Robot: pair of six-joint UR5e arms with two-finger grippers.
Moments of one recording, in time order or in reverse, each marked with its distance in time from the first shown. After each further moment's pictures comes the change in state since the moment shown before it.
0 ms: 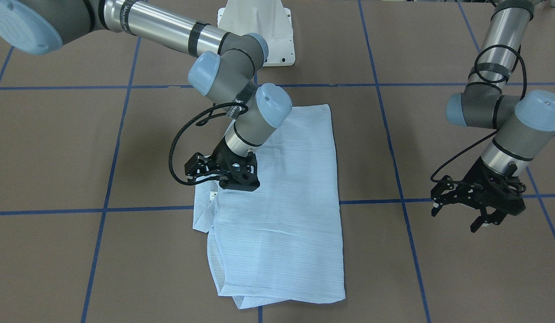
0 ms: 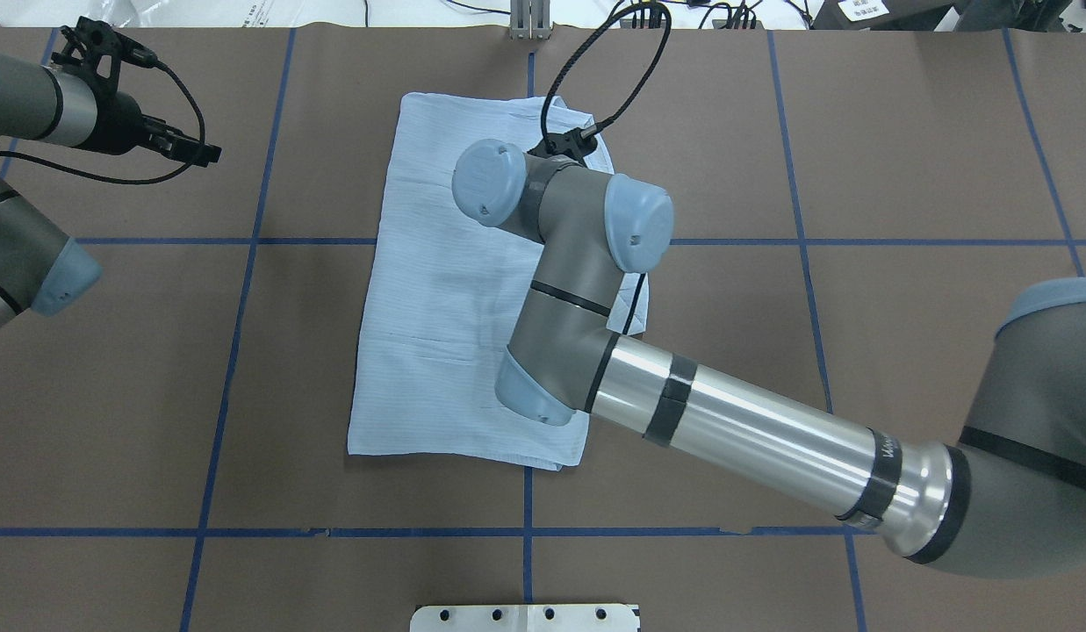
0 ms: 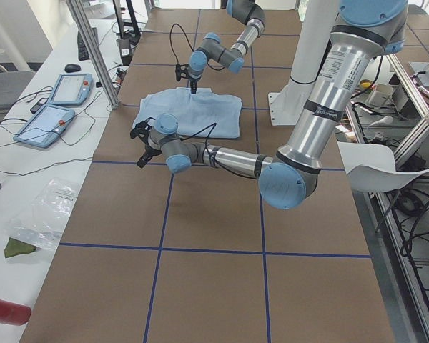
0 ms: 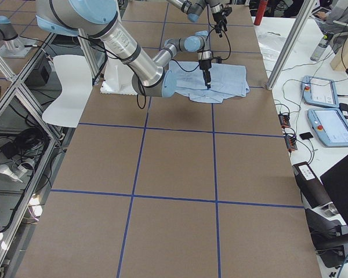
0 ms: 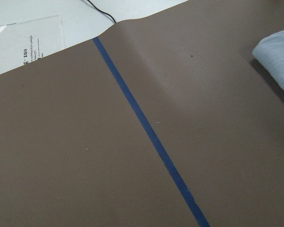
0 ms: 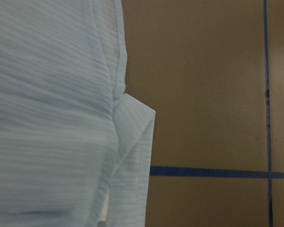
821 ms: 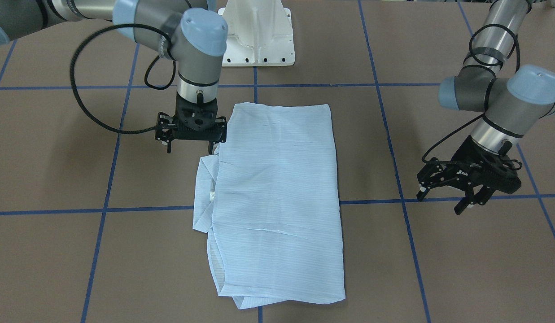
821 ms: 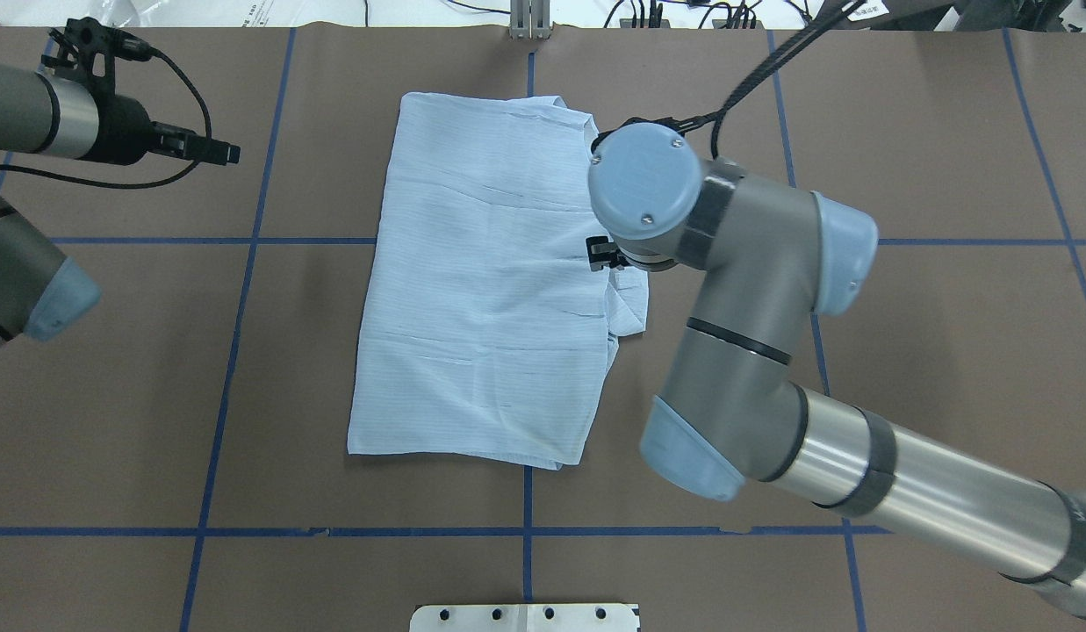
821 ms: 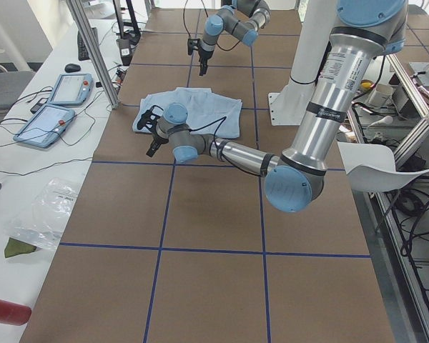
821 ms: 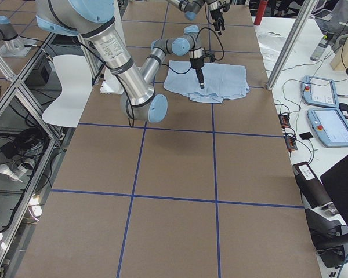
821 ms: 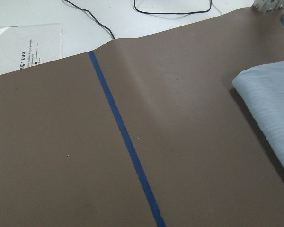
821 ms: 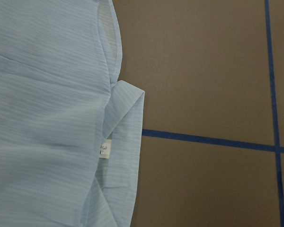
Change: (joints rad) left arm 0.057 0.083 -0.206 0.015 0.003 -0.255; right arm 0.021 -0.280 0.564 0.095 0.134 0.076
